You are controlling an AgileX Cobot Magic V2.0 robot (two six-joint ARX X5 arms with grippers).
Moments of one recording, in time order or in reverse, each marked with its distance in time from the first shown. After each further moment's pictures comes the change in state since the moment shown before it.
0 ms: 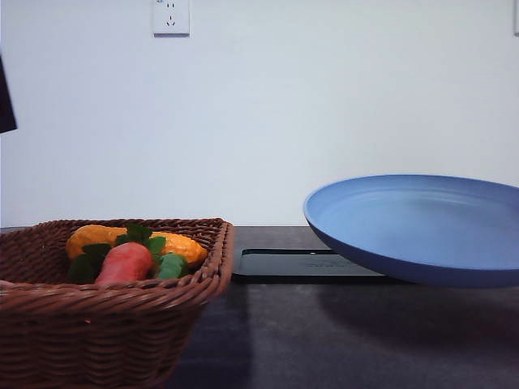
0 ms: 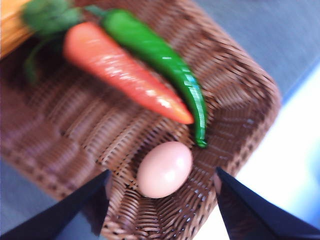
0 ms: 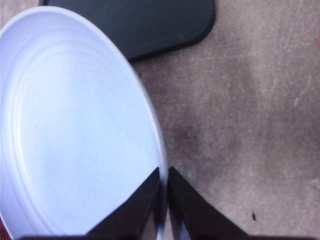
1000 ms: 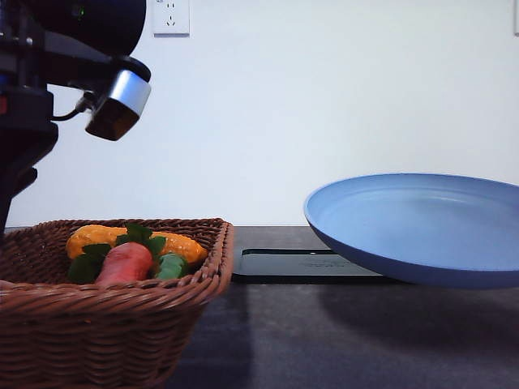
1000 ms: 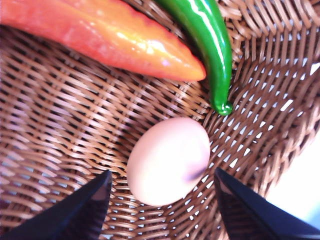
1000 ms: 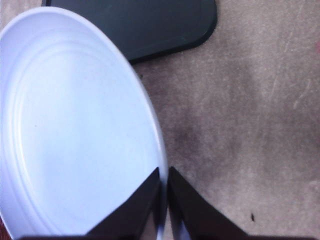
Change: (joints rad) left_arx -0.095 0.406 0.035 -0.052 -0.083 0.085; right_arx 0.000 -0.003 0.000 -0.001 0.000 -0.012
